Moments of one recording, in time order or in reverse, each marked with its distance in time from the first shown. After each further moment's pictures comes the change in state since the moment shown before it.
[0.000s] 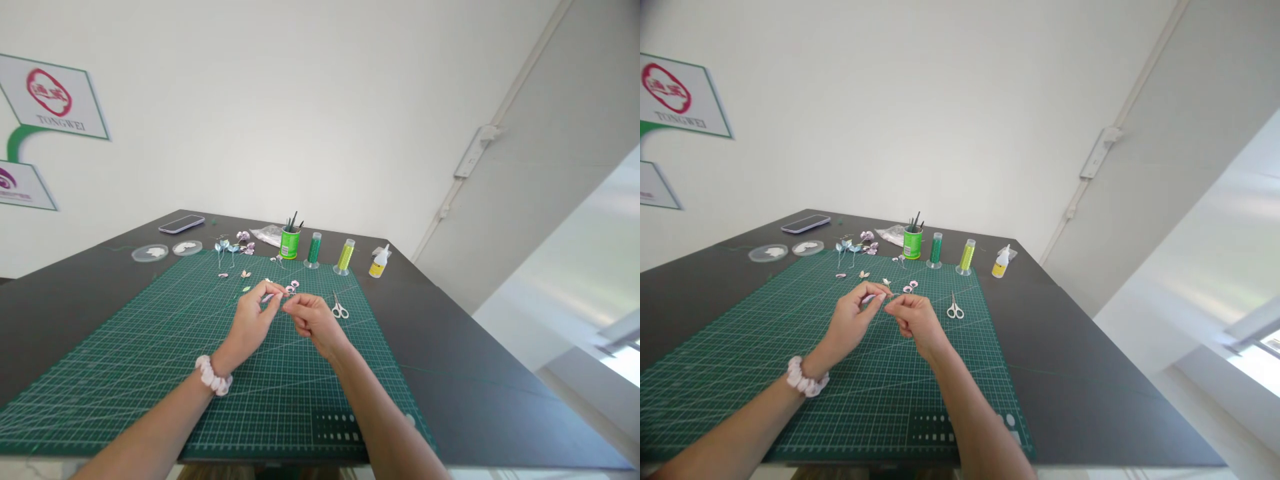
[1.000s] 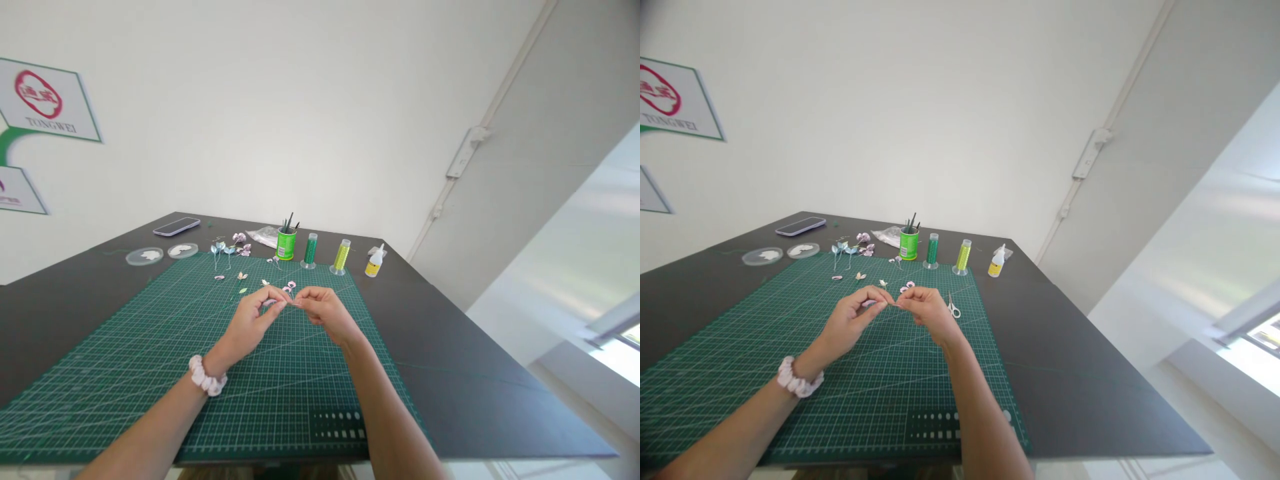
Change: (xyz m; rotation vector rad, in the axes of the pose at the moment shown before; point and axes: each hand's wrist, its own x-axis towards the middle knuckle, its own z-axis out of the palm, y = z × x) left_hand 0.001 0.008 -0.006 -0.081 -0.206 0.068; right_hand -0.002 -0.018 -0.026 -0.057 -0.018 -0.042
